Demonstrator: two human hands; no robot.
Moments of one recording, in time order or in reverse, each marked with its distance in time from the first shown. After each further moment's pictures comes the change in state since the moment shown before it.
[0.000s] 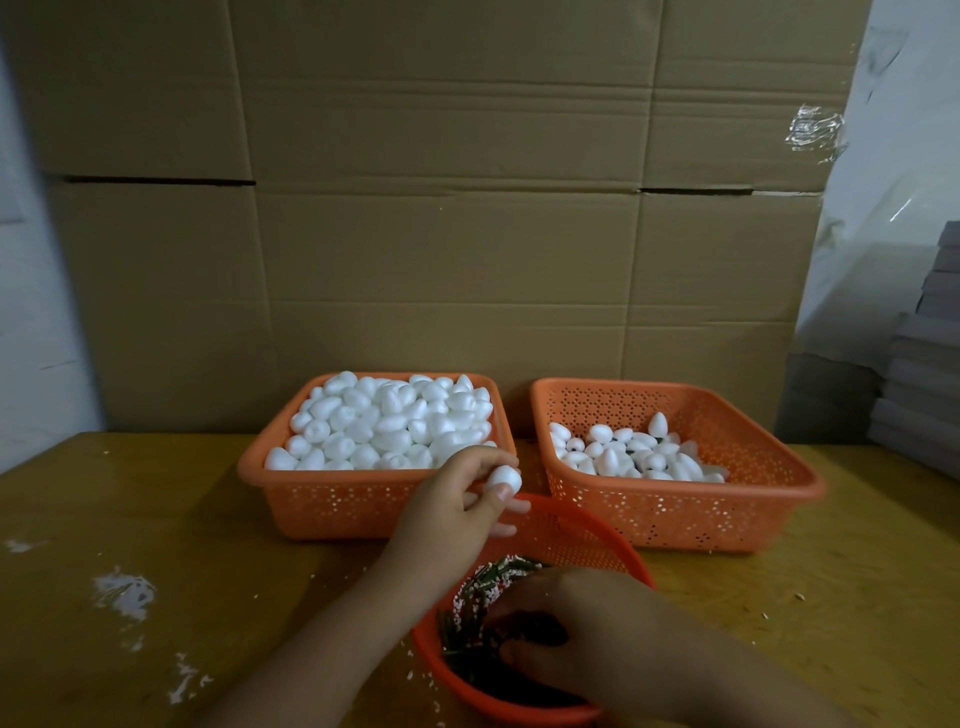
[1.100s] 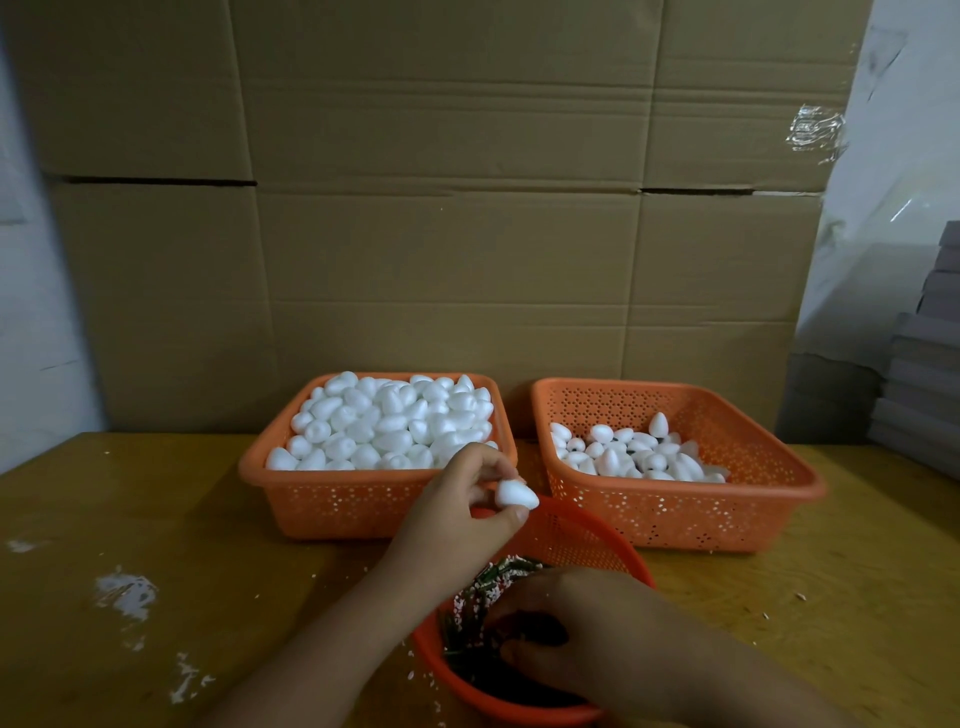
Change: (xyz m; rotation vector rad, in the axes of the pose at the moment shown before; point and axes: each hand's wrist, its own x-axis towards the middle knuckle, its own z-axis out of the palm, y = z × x) left_hand 0.000 -0.006 -0.003 0.126 -0.011 0.030; right_hand 0.000 0.001 0.001 -0.002 0.025 -0.024
